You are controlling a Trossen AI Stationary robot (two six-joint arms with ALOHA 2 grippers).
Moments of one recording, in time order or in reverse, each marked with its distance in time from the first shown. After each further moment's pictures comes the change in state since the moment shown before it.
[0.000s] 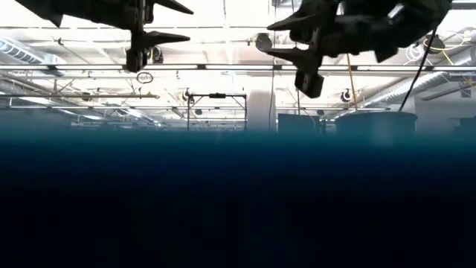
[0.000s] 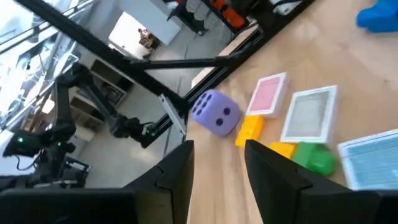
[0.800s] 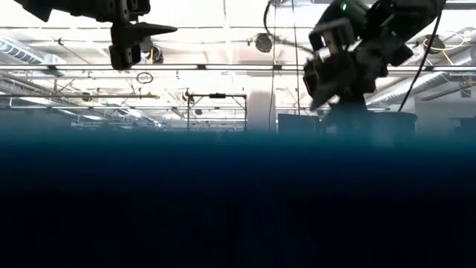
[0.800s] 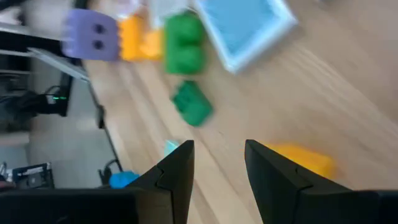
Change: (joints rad) left arm -0.125 0.000 0.000 -0.085 0.110 0.055; right arm -0.035 0.000 0.036 -0.632 -0.051 0.168
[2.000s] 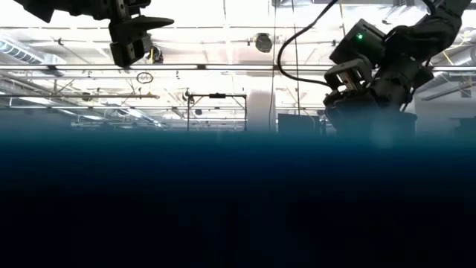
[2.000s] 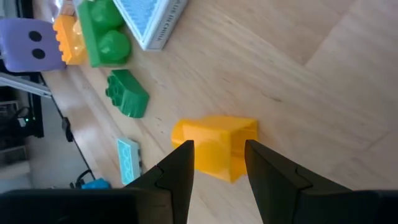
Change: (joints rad) left arm 0.000 0.000 0.000 0.001 0.094 0.106; right arm -0.018 0.001 -0.179 0.099 0.020 0.124
